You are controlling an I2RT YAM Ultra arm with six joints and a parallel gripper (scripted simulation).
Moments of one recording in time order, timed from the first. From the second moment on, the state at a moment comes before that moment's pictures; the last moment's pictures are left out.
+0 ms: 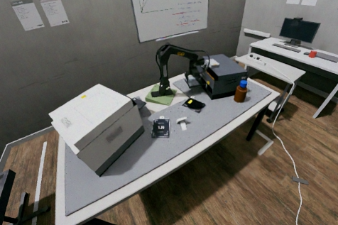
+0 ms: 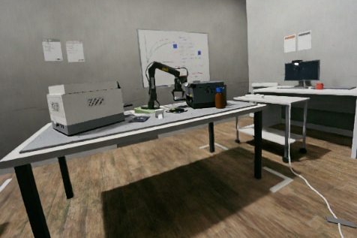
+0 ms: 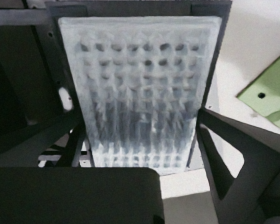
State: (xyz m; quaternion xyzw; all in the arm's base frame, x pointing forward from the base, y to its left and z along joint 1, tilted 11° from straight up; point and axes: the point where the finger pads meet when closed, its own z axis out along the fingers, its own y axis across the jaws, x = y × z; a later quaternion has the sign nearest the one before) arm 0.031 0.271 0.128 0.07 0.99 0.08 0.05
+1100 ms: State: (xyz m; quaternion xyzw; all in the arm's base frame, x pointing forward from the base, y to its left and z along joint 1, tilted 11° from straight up) arm 0.031 0.270 0.129 0.07 0.99 0.08 0.05
